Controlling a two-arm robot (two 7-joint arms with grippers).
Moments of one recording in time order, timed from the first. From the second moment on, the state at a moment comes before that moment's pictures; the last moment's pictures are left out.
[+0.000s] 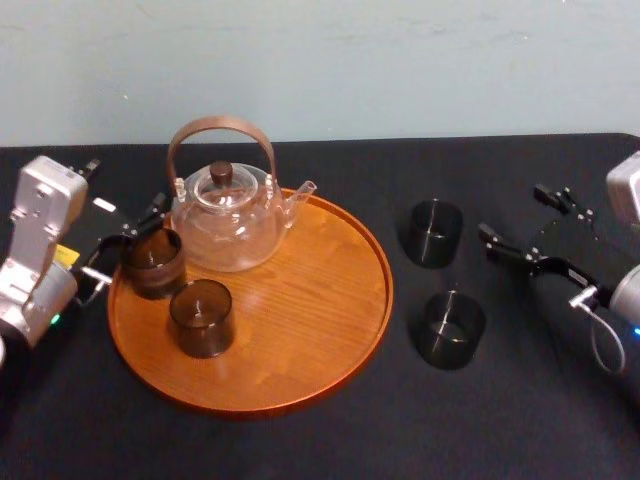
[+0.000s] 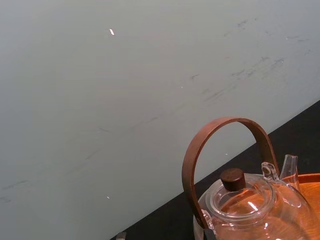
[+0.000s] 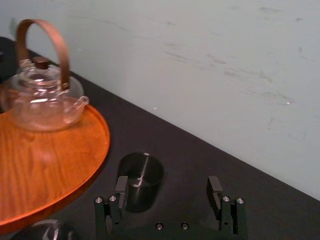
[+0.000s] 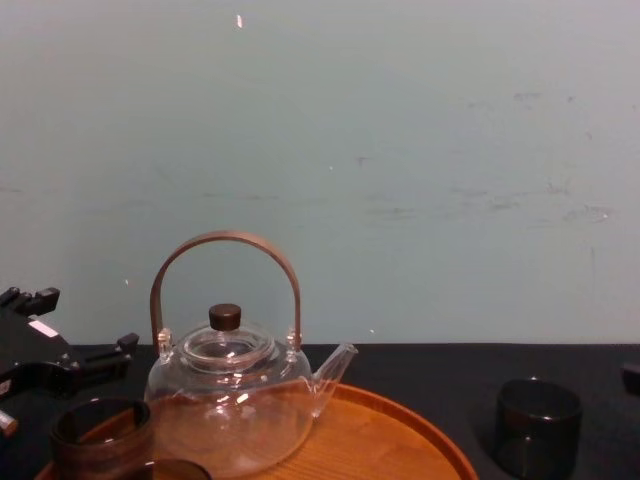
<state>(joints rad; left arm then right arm) -0.20 0.60 0.45 -1.41 -0.25 -0.12 0.03 0.05 0.69 -0.32 -1.63 0.38 0.00 0.21</state>
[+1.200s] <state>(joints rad) -0.20 0.60 0.45 -1.41 -0.25 -0.12 0.03 -0.13 0.85 -0.24 -1.73 0.41 -0.09 0.56</state>
